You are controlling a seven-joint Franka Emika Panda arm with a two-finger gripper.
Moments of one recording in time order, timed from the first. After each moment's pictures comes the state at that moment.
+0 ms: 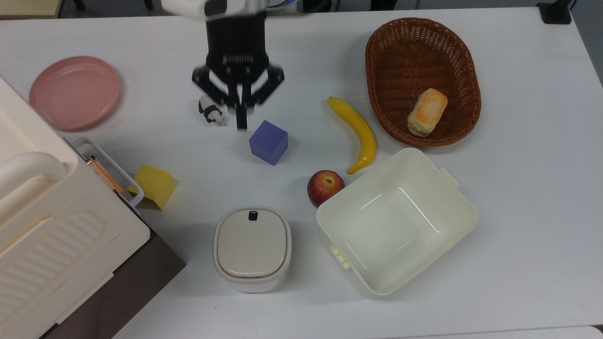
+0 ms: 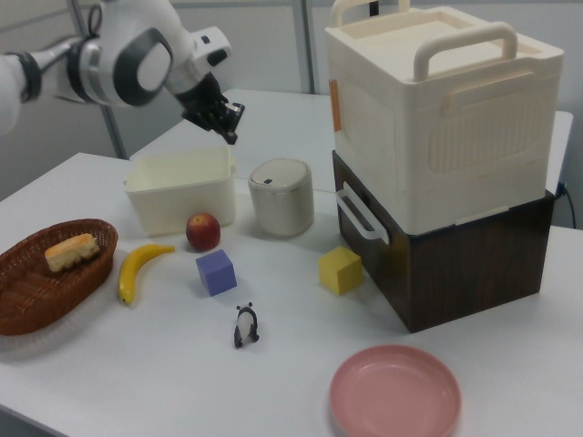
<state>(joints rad) 0.02 0.14 0.00 -1.67 -0.04 2.30 -0.07</state>
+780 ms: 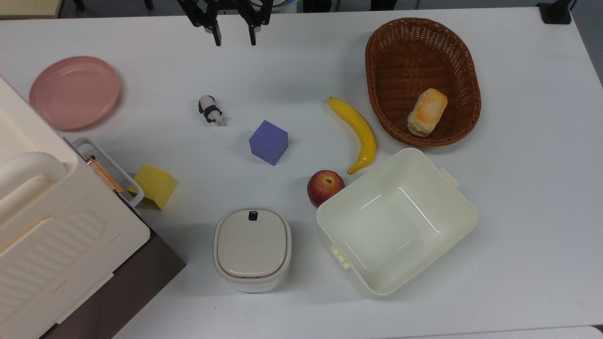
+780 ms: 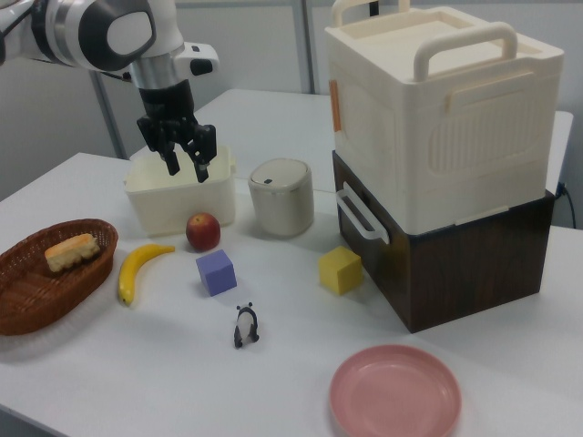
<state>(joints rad) 0.02 0.00 -0.05 -1.67 0.03 1.73 -0.06</state>
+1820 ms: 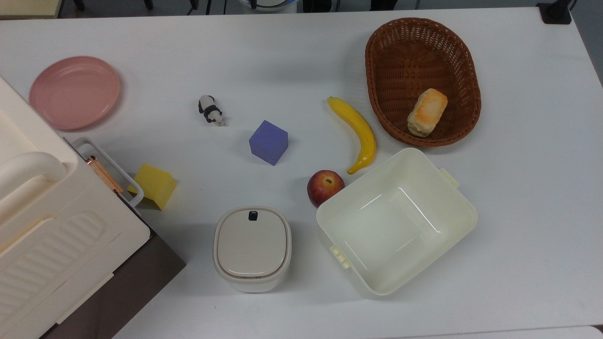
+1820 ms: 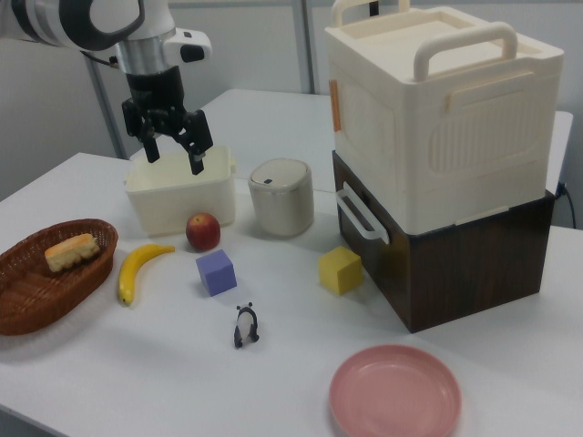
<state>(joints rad) 0.01 -0.06 -0.07 -1.64 0.04 1.61 -0.06</state>
